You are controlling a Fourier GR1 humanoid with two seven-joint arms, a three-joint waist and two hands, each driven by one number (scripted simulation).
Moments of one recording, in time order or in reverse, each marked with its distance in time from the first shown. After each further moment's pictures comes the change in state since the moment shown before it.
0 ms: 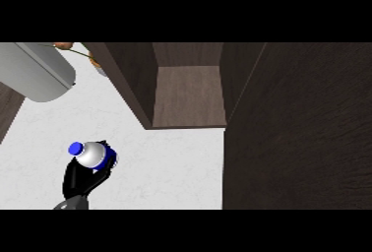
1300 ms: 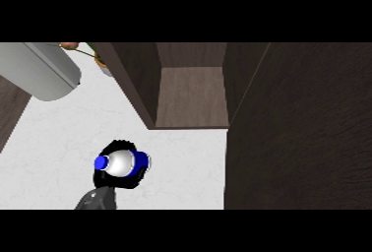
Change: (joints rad) left arm -0.052 -0.091 -0.205 -0.003 0.117 -0.022 -0.009; right arm 0.013 0.020 0.010 0.015 0.025 0.015 -0.029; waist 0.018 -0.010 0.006
